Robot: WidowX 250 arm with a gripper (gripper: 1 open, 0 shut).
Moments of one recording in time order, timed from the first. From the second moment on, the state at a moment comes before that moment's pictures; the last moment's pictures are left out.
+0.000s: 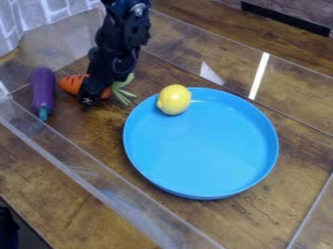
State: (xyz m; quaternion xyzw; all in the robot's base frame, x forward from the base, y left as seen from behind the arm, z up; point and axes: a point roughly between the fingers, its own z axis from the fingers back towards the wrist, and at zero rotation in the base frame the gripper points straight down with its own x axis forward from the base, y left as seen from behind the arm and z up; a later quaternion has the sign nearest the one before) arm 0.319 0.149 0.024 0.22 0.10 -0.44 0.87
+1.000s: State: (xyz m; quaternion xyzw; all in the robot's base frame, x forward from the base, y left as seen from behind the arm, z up) arm 0.297 0.149 0.026 0.21 0.13 -0.35 0.90
